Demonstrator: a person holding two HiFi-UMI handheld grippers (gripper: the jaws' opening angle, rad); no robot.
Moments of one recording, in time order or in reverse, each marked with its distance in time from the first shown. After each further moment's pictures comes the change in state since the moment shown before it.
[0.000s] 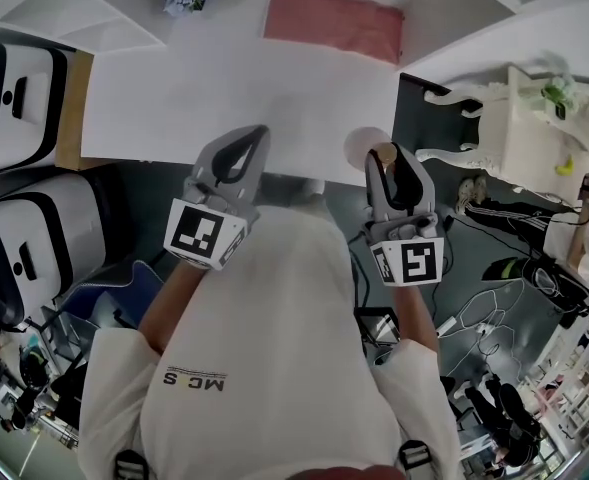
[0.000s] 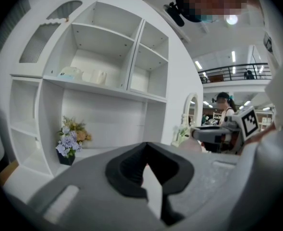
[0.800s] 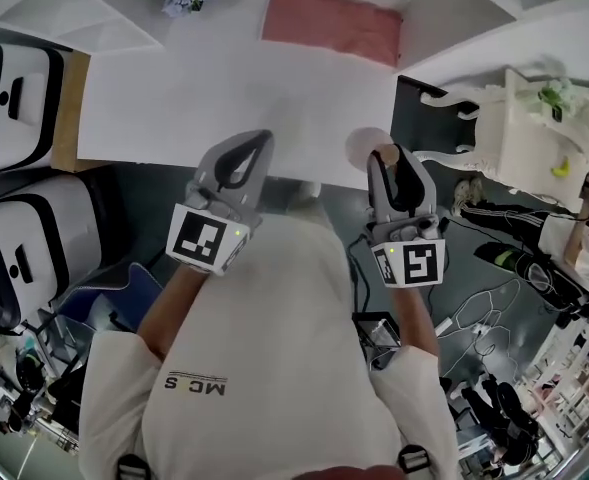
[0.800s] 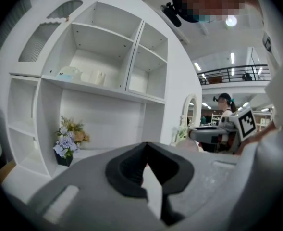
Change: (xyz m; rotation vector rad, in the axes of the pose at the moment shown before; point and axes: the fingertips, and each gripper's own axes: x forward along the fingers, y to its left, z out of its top) left arm -0.005 -0.006 0.000 -0.007 -0.013 -0.014; right arm -0.001 0.002 0.002 -0.009 -0.003 -0.006
